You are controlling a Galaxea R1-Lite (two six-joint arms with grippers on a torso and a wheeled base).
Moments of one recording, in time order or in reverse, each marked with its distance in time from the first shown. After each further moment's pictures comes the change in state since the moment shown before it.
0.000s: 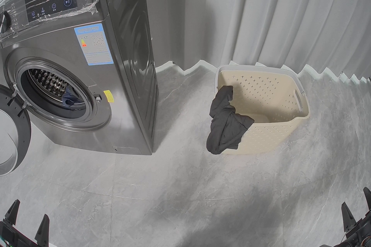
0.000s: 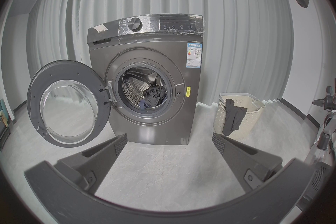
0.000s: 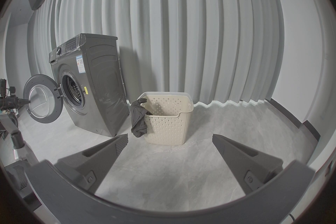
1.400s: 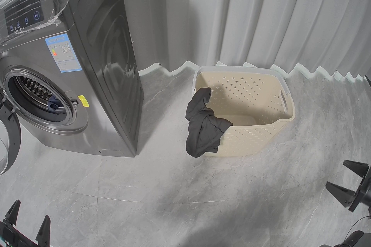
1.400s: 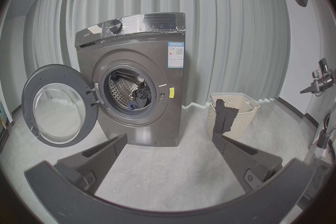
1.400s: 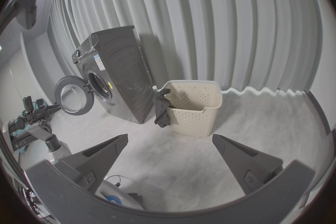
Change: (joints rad) left arm -0.001 0.002 0.000 -0.001 -0.008 0.007; right arm 0.141 0.668 -0.209 -0.223 0.250 0.004
